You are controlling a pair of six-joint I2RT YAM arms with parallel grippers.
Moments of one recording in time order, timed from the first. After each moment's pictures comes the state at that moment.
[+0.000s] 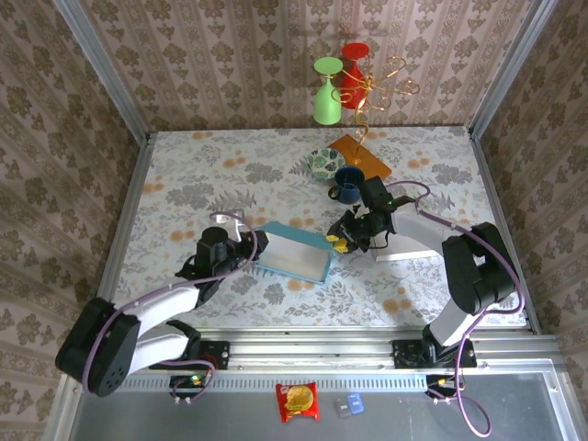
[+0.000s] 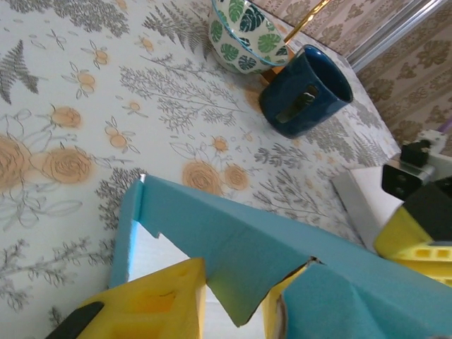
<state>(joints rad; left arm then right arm) -0.55 1.11 0.30 0.44 0.19 -0.64 0.37 1.65 1.00 -0.50 -0.64 1.07</state>
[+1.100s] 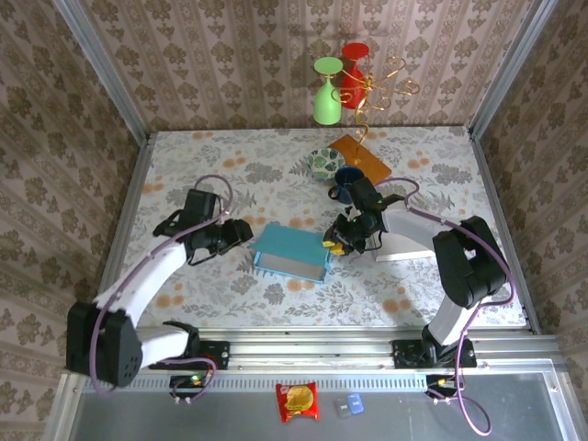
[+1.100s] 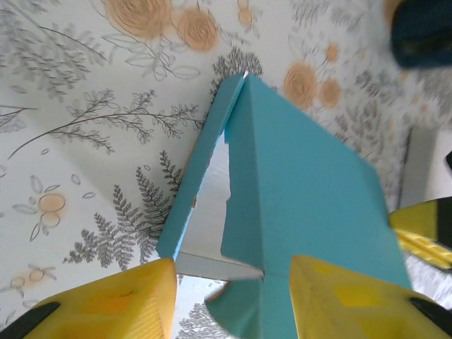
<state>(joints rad) -0.34 1.22 0.83 -0.61 0.38 -0.65 0.42 1.72 1.05 -0.55 -0.57 0.97</state>
